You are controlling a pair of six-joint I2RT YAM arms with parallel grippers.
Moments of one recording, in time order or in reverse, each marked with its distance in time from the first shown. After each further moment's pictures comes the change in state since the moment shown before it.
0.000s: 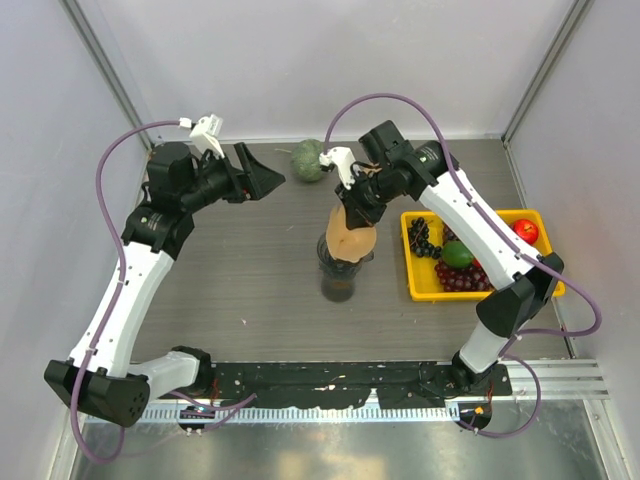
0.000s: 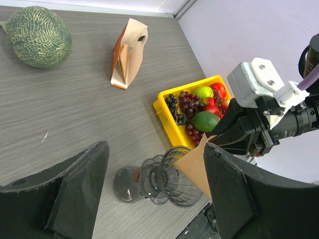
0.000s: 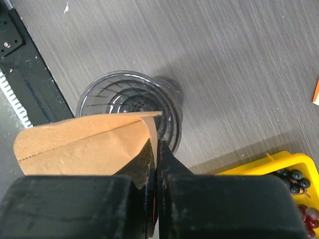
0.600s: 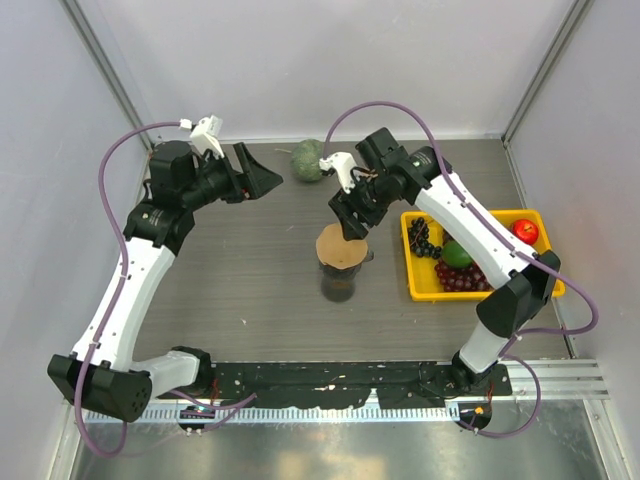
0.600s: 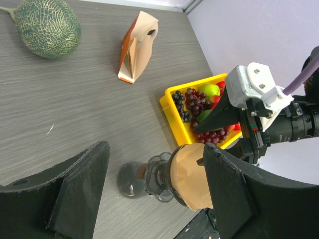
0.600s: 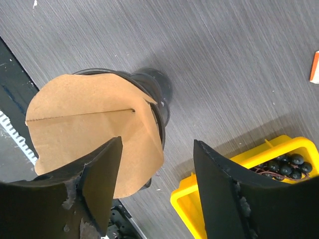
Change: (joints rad) left arm 0.024 0.024 -0.001 -0.027 0.003 0.000; right arm 0.009 0.005 -0.073 0.052 0.105 0.072
